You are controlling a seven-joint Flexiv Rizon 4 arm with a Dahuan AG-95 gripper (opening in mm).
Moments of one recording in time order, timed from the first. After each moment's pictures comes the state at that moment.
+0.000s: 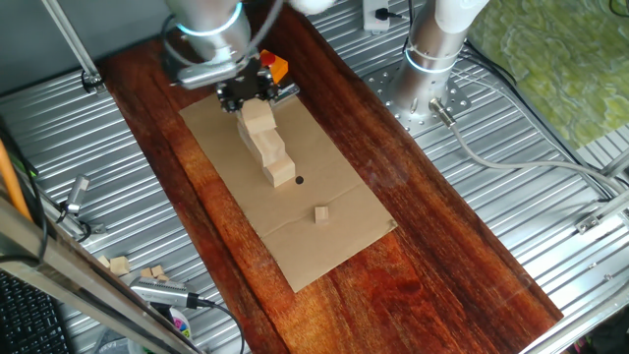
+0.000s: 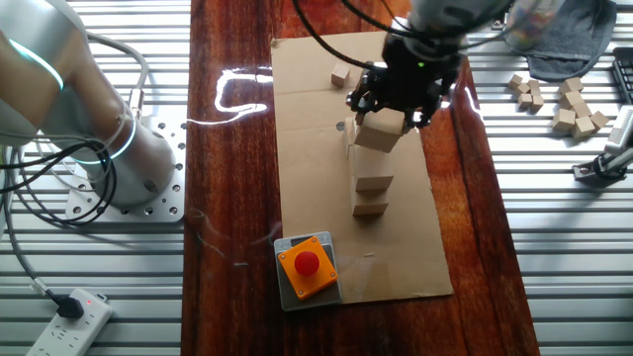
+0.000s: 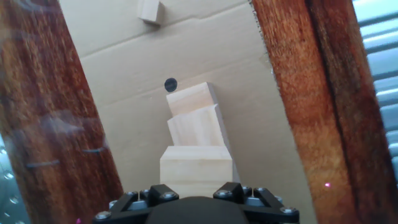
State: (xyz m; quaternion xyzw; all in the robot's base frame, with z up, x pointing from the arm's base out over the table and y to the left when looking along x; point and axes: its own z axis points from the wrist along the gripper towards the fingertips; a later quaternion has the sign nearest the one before) arm 0.461 -0.012 0.204 0.66 -0.75 -0.01 0.07
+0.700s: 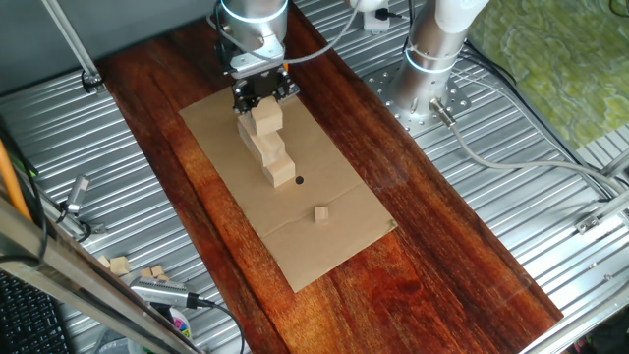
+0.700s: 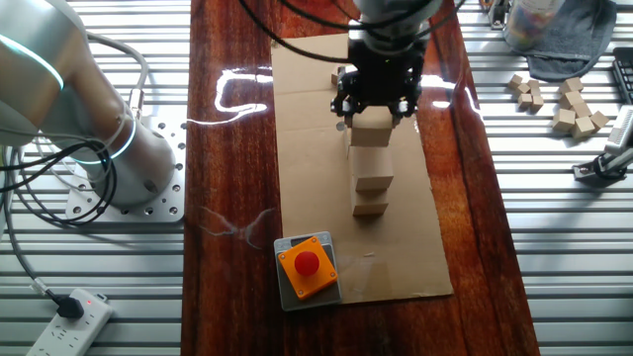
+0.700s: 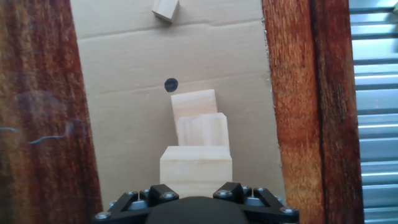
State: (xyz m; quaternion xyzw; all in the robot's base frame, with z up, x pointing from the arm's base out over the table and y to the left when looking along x) arm 0.449 -0.011 0.193 0.70 -0.72 0.04 0.02
